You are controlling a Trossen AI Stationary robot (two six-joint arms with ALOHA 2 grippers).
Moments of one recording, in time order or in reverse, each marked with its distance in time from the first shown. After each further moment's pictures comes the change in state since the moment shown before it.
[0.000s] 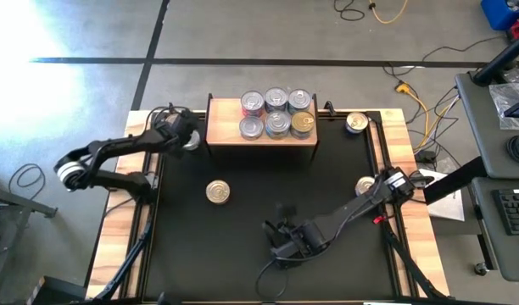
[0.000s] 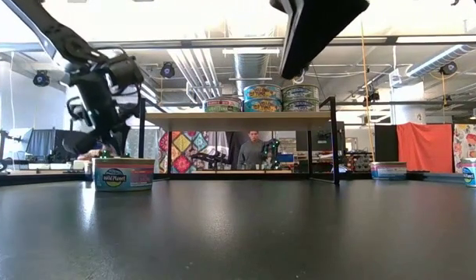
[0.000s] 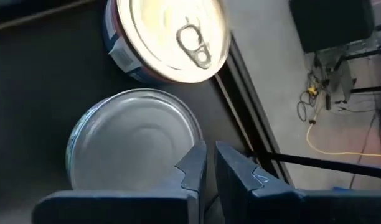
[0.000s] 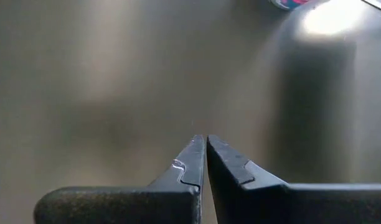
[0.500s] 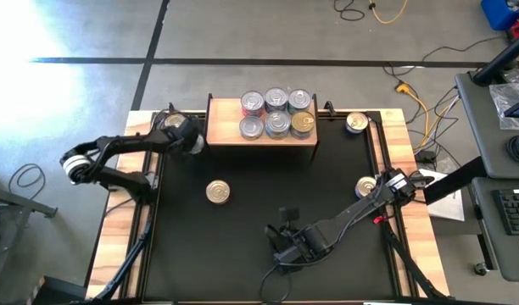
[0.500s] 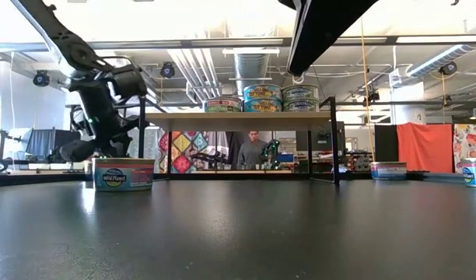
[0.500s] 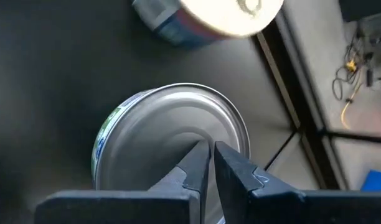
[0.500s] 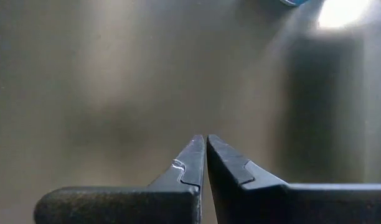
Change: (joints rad) left arm -0.024 0.140 -0.008 -0.036 0.123 -0.034; right arm 0.039 0.000 0.000 -0.002 -0.002 0.069
